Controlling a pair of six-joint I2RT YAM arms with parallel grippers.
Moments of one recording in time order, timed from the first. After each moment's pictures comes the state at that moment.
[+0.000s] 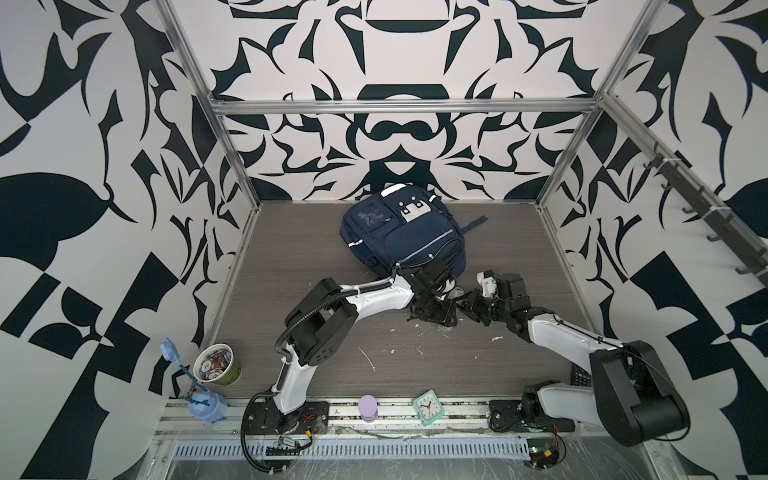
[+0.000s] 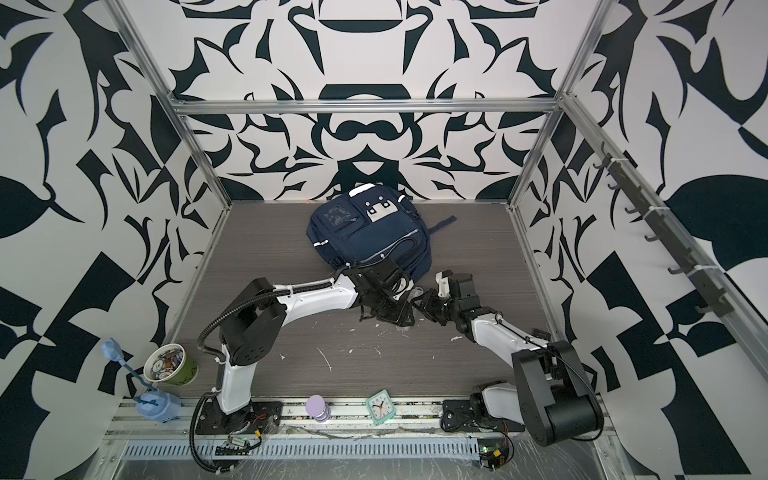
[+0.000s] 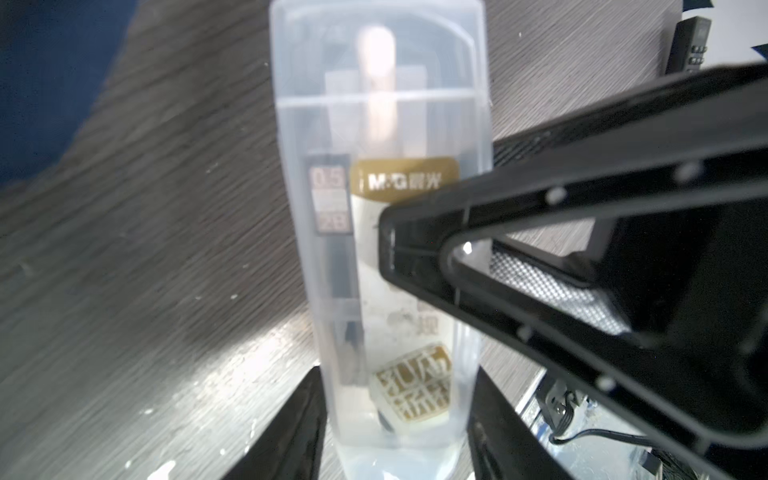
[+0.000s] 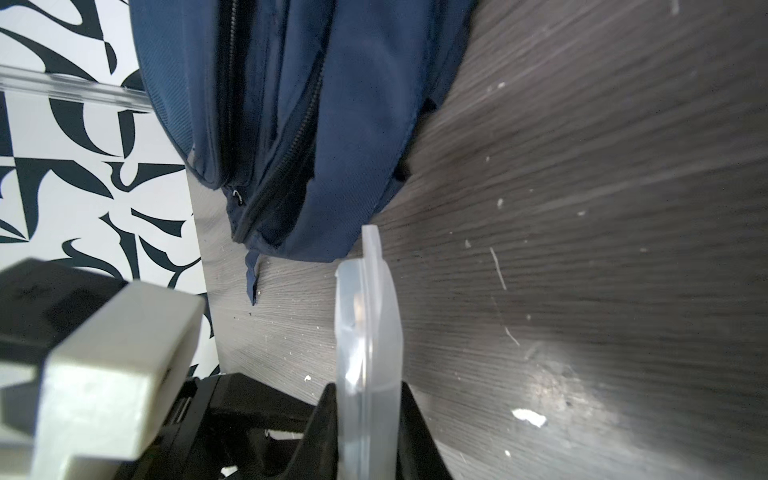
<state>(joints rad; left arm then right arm) -0.97 2.02 1.45 -0.51 0.41 -0.53 0.22 1.28 0.46 0.05 -0.57 0.87</state>
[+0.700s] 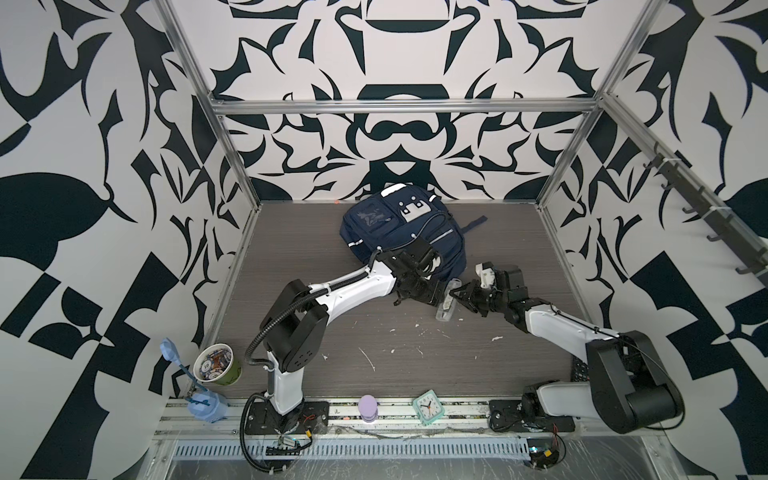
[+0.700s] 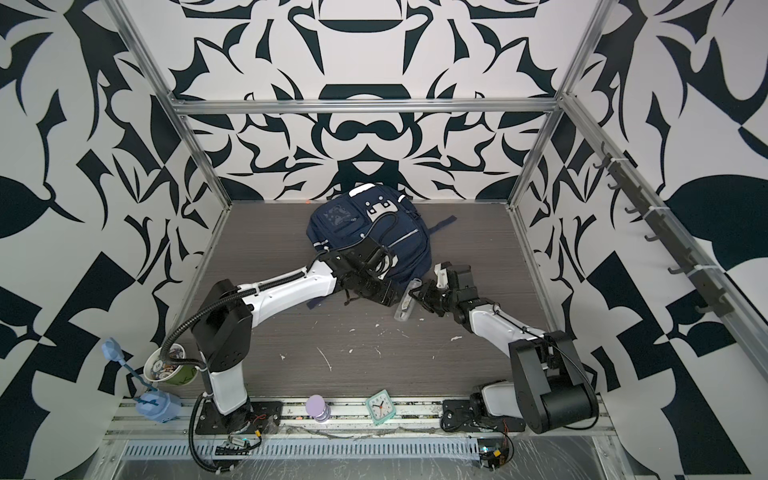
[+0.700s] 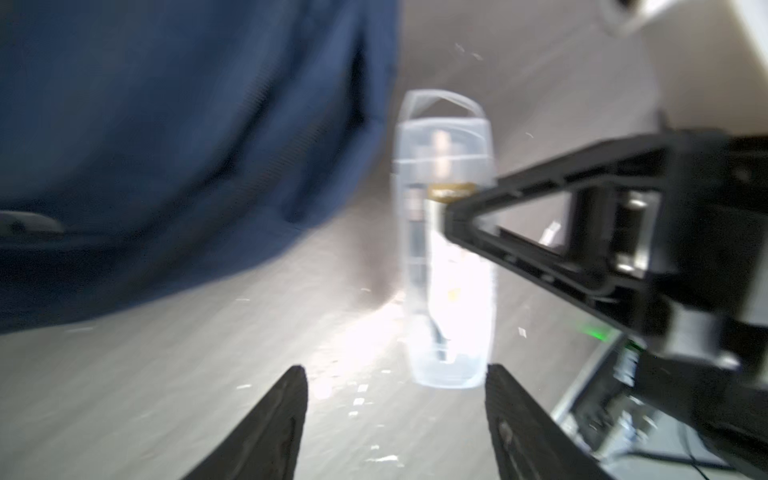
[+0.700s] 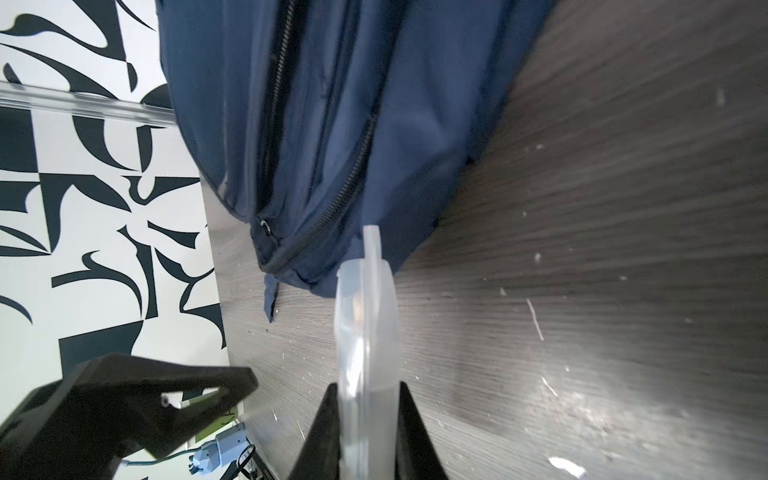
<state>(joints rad) -0.88 1.87 1.52 -0.66 0.18 -0.39 0.21 1.34 0.56 0.04 -0.57 0.88</state>
